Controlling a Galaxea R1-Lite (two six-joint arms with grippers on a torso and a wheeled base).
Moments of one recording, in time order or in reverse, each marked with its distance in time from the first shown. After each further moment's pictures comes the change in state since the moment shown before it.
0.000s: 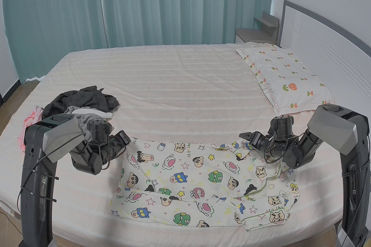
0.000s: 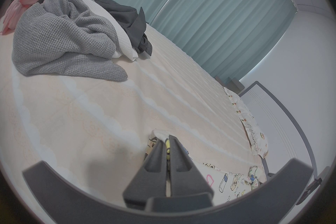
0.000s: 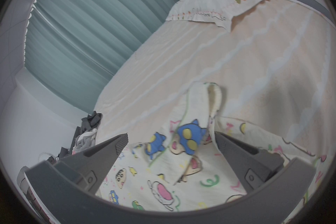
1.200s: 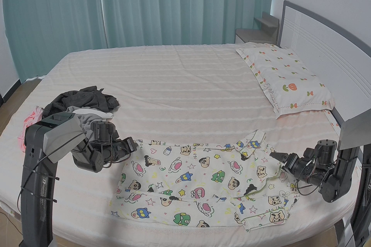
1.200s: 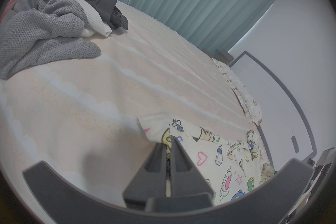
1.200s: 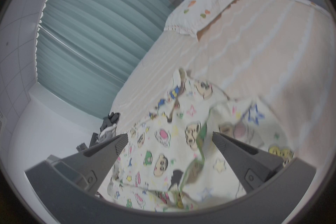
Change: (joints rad) left arm -0.011 -0.004 -0.027 0.132 -0.196 0.147; right arm -0.173 -0.196 0.724 -0.589 0.170 0.054
